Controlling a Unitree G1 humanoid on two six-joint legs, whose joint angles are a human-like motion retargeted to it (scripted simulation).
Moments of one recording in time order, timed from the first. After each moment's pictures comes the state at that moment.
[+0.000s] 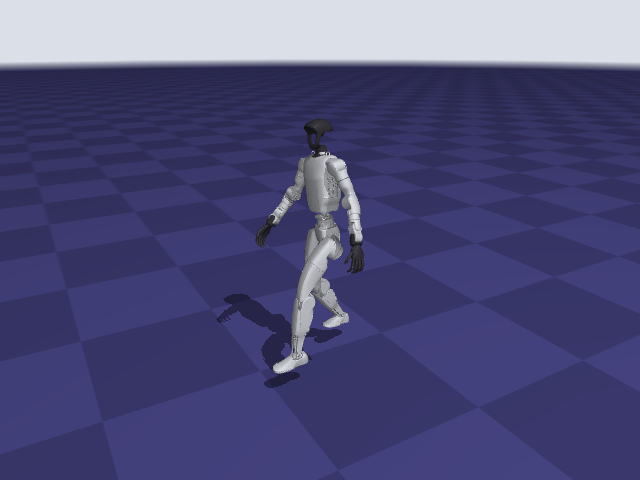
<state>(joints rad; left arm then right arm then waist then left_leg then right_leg) 0.23 0.34 0.20 1.14 0.03 -0.06 -0.01 -0.21 -0.46 0.10 1.19 -0.17 -0.05 0.05 0.24 0.10 -0.19 -0.75 0.17 0.10 0.36 0.27 -0.23 -0.18 0.15 0.42 0.67 -0.78 -0.04</state>
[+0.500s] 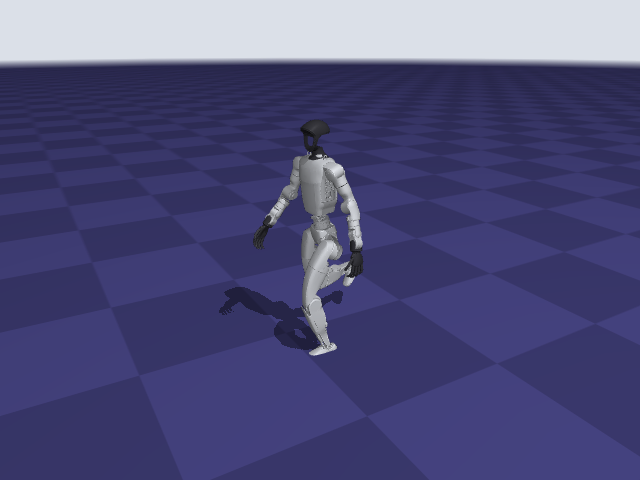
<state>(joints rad) 0.30 0.32 0.11 1.15 -0.03 -0.06 -0.09 -0.20 -0.34 0.13 1.12 -0.04 -0.03 0.09 0.17 0.00 -0.19 -0.63 0.05 0.03 0.71 -0.35 -0.03 -0.10 -0.03 0.37 1.44 -0.66 0.24</state>
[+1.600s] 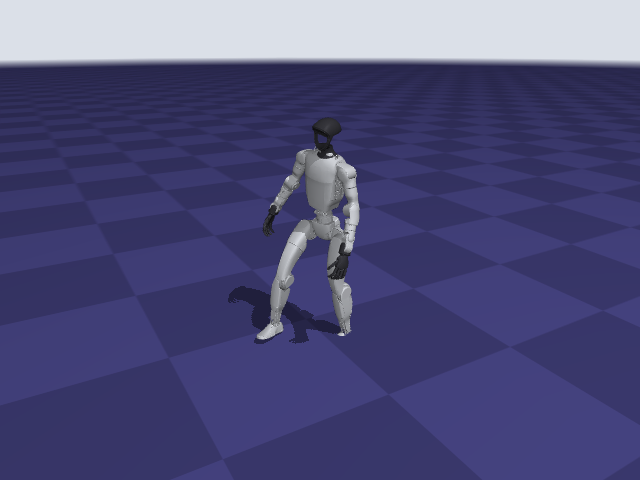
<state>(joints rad) -0.04 0.38 -0.16 1.12 -0.01 -0.09 -0.02 -0.06 -0.40 0.07 1.29 -0.09 -0.01 0.14 -0.07 -0.12 -0.17 -0.21 -0.06 -0.16 0.16 -0.32 -0.02 -0.87 -0.06 0.16 0.52 -0.10 0.25</state>
